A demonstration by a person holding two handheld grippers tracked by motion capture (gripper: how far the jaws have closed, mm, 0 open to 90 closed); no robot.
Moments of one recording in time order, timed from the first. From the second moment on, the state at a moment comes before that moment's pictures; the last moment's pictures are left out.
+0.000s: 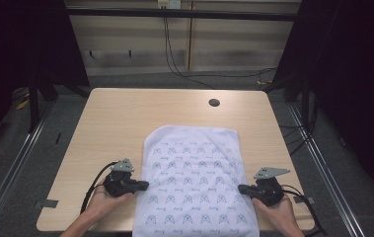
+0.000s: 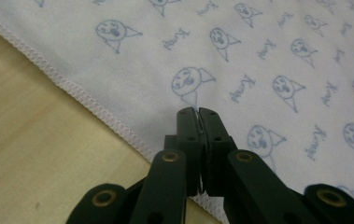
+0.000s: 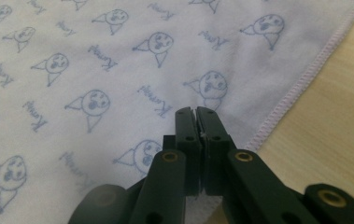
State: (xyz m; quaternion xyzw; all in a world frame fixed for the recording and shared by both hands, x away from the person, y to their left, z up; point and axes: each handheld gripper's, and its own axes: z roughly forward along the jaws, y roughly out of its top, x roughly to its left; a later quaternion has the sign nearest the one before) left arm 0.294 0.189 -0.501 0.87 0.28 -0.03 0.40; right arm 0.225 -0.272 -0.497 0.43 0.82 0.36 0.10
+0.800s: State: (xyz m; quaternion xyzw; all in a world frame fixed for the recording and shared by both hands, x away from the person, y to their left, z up) left arm 0.338 0.197 -0.485 0.84 0.32 0.00 0.44; right arm 0.222 -0.270 -0.475 0.45 0.77 0.43 0.14
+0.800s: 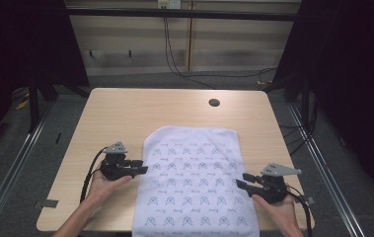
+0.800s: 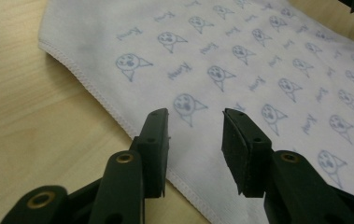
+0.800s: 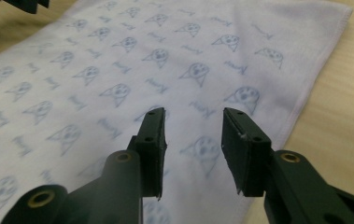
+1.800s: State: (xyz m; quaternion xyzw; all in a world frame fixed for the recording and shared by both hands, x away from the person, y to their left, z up) left arm 0.409 0.171 -0.503 0.85 0.34 0.05 0.40; right arm 0.391 -0.257 -0.506 0.48 0.79 0.35 0.17
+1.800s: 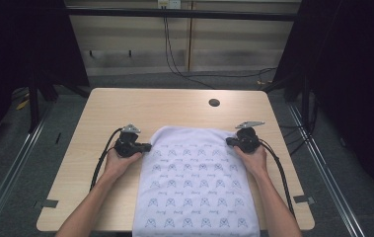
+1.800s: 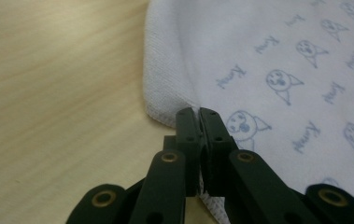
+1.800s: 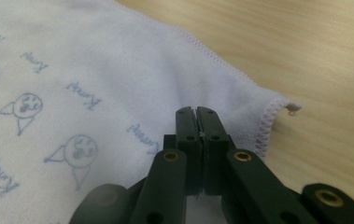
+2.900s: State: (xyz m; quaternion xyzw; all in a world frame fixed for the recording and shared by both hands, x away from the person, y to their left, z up) left arm 0.440 0.158 -0.512 0.82 0.38 0.03 0.44; right arm 0.395 -0.283 -0.510 0.51 0.76 0.34 0.20
